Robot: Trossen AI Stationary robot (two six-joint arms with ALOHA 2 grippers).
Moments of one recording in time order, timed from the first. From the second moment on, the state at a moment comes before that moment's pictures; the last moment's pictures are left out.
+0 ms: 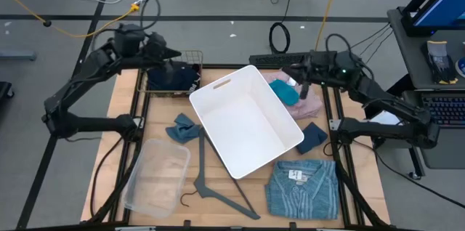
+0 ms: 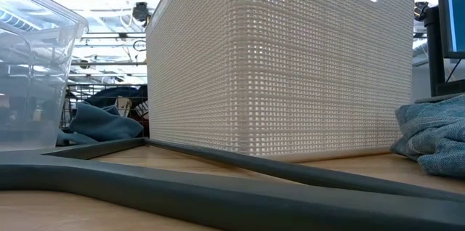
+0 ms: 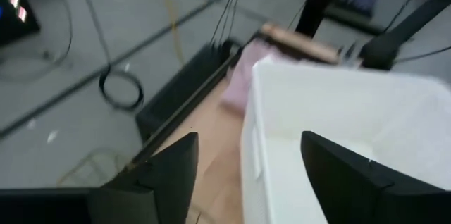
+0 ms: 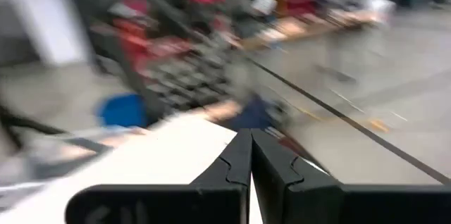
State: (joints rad) left arm 0.68 1.04 1.36 -0.77 0.24 -0.04; right arm -0.54 0.85 0.95 -0.09 -0.24 0.14
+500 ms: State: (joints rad) left arm 0.57 0.99 1.36 -0.68 0.24 0.03; right arm -0.55 0.82 1.10 -0.73 0.00 0.13
